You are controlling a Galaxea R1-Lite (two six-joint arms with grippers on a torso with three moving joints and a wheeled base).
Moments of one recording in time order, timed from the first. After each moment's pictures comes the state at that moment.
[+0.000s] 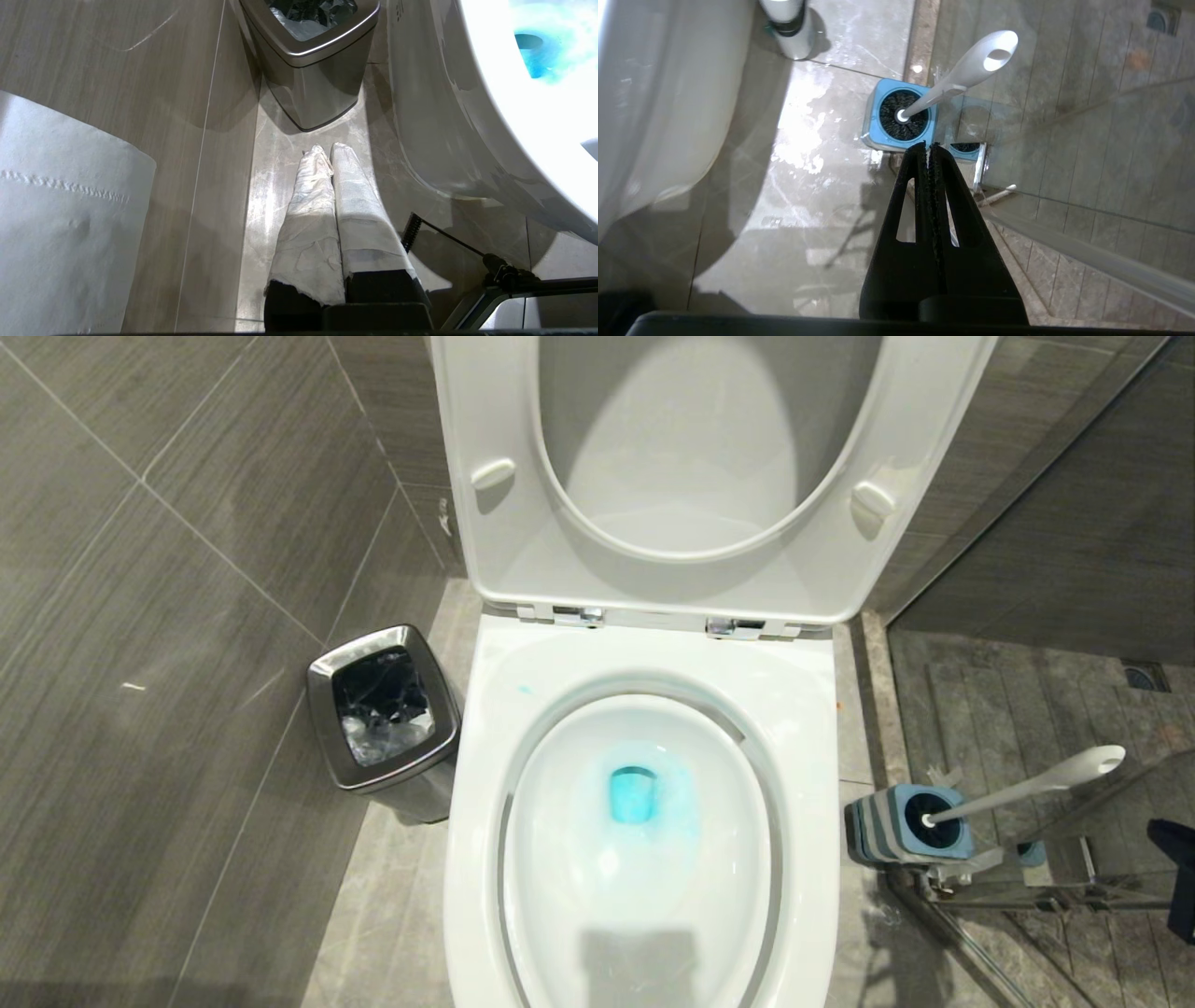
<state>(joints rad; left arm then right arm) 0.00 0.00 0.00 0.00 -0.02 0.07 -0.14 1.06 -0.29 -0.48 -0.06 -0.15</state>
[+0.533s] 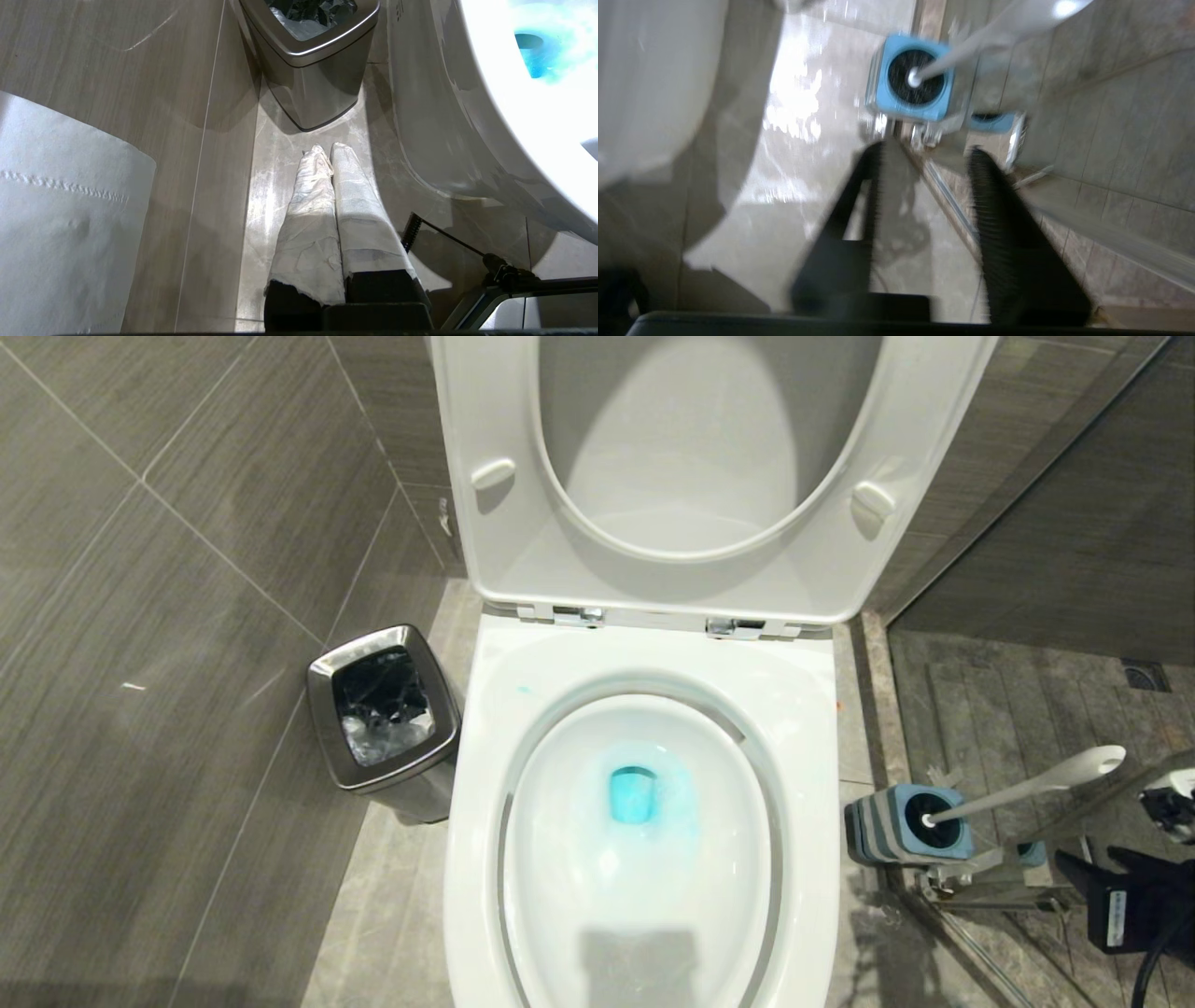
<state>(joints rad) 0.00 0.00 0.00 0.00 -0.02 0.07 -0.02 1.28 -0.20 -0.64 -0.18 -0.14</state>
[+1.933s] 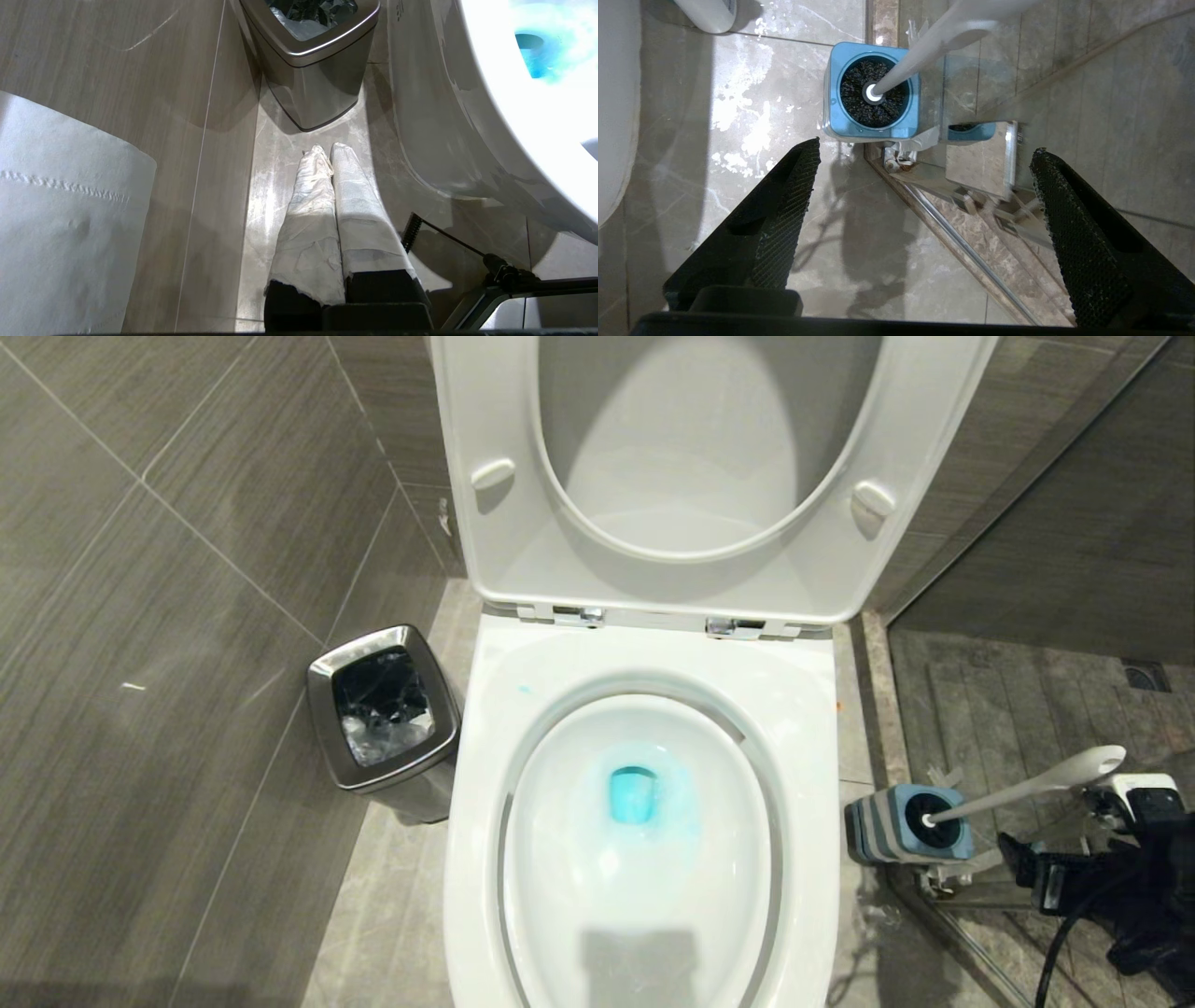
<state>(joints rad) 0.00 0.00 0.00 0.00 -0.02 0.07 -0.10 1.79 -0.08 -1.36 -0.24 -0.09</state>
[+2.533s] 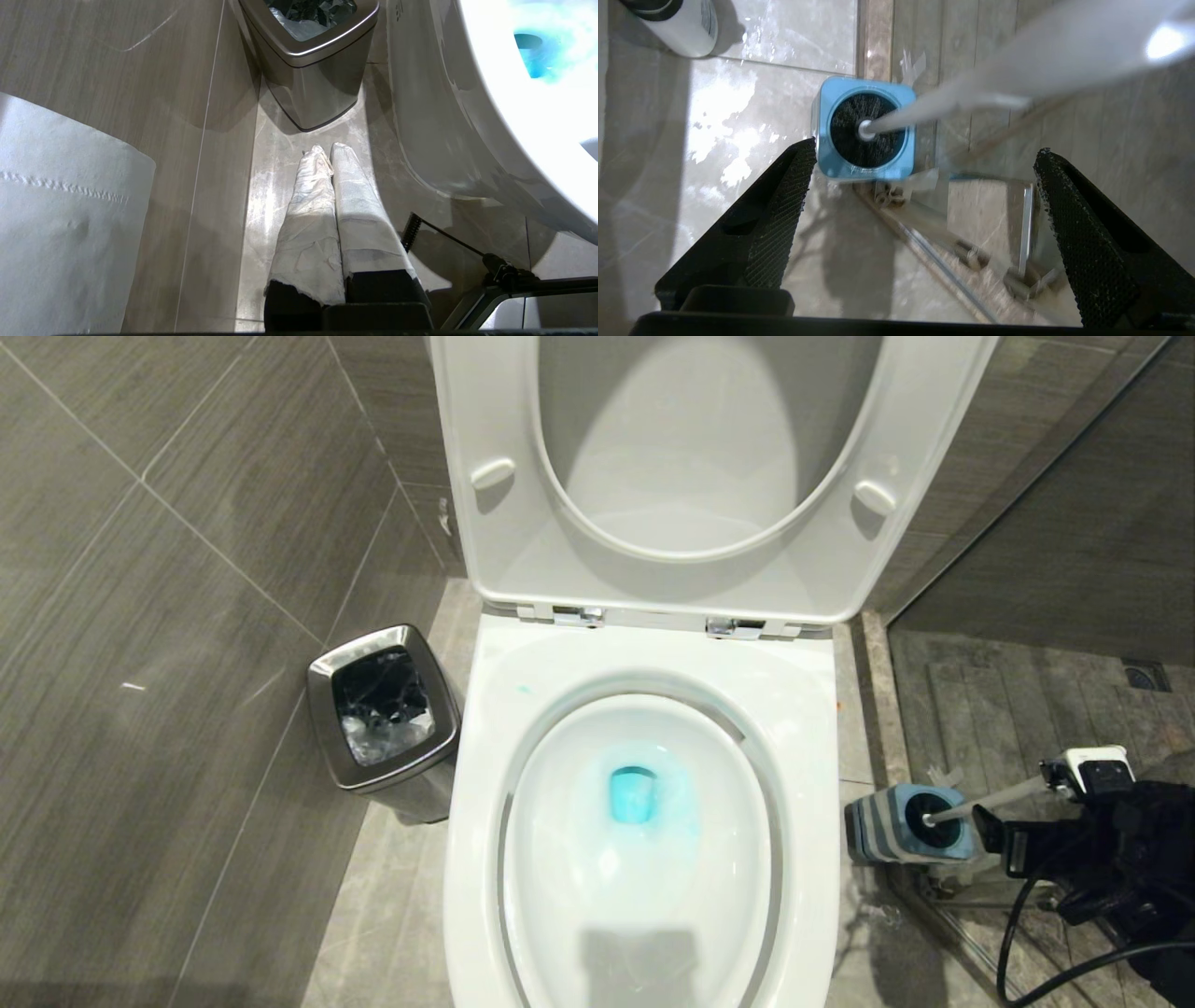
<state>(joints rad) 0.00 0.00 0.00 0.00 -0.02 0.07 -0.10 1.93 -0.22 -1.39 -0.27 -0.14</state>
